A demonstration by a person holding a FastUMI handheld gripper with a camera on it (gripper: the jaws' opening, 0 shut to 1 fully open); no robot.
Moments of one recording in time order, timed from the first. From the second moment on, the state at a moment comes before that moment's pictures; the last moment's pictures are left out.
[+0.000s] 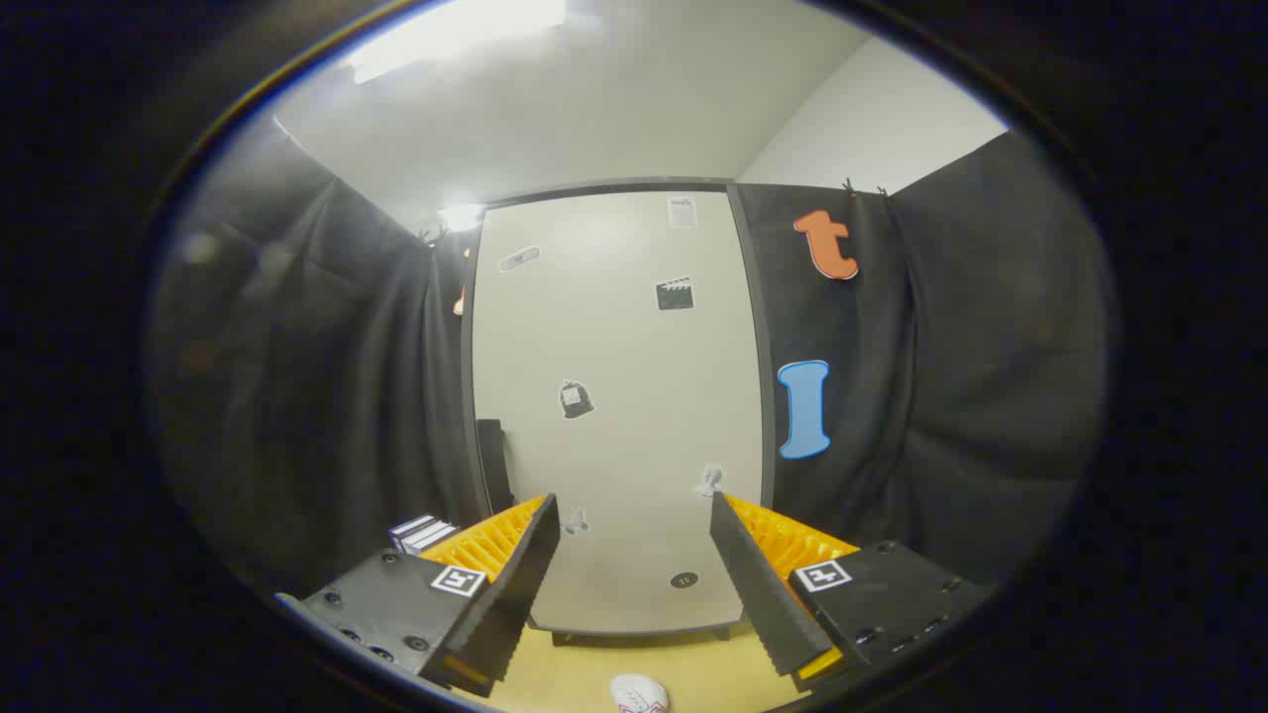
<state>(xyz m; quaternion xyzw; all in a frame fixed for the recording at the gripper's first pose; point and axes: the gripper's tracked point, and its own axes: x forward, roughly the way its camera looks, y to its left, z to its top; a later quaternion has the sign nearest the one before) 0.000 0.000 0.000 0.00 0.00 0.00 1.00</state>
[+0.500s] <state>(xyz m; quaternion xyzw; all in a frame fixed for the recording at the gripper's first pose) 0.000 0.003 0.001 -0.01 0.00 0.00 1.00</state>
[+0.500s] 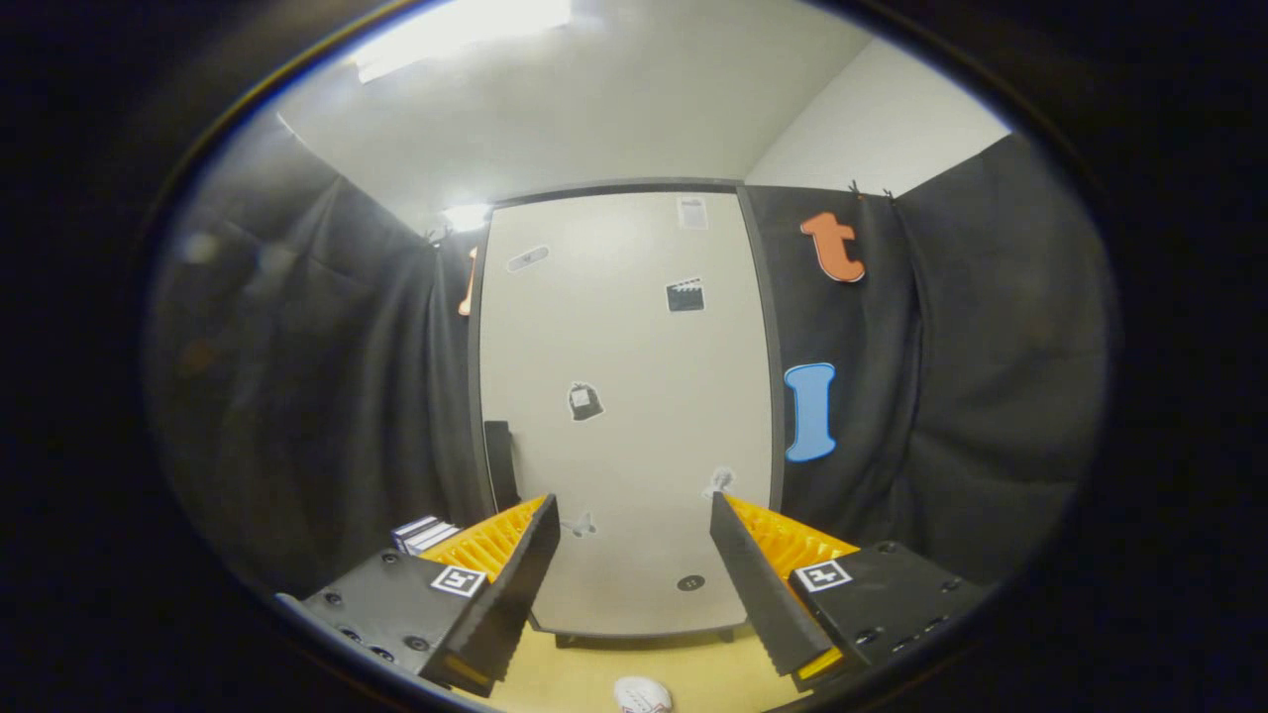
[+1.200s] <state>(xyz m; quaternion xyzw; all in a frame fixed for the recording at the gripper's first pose) 0.002 0.007 -0.008 -0.02 0.01 0.00 1.00</state>
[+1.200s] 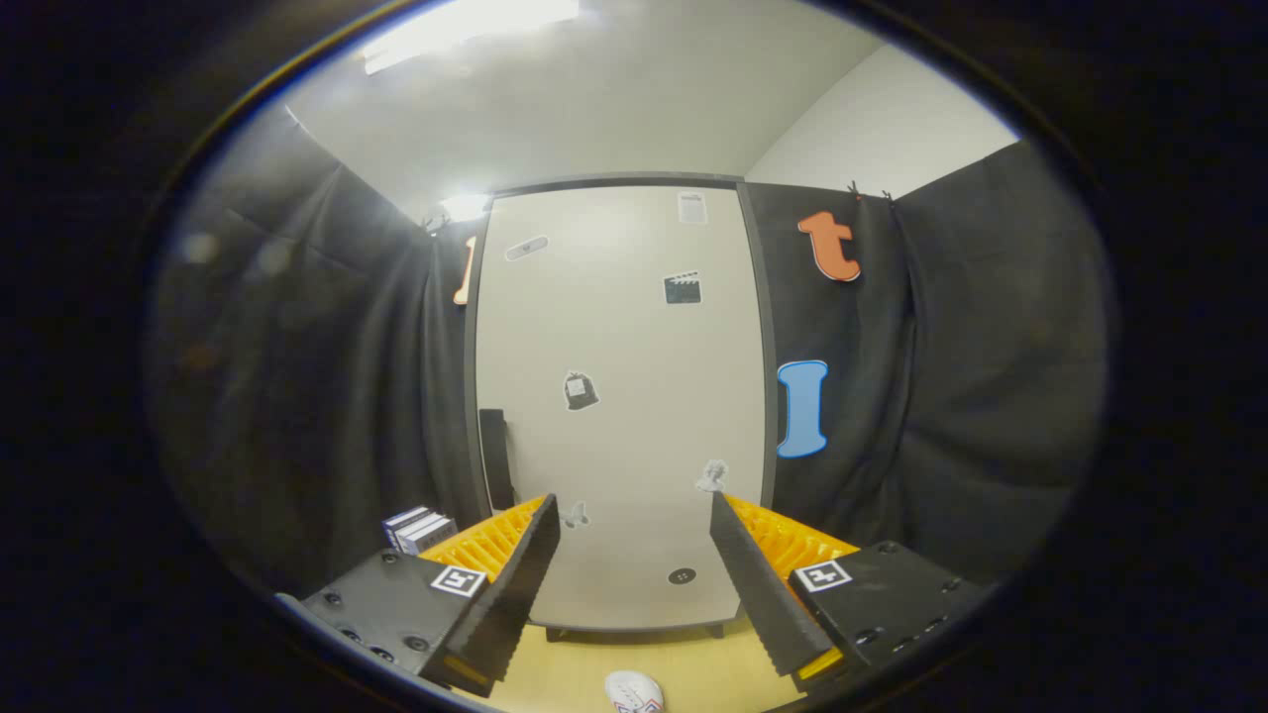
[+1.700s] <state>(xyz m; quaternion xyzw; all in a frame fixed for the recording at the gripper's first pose) 0.004 0.003 -0.057 -0.02 0.06 -0.01 1.00</state>
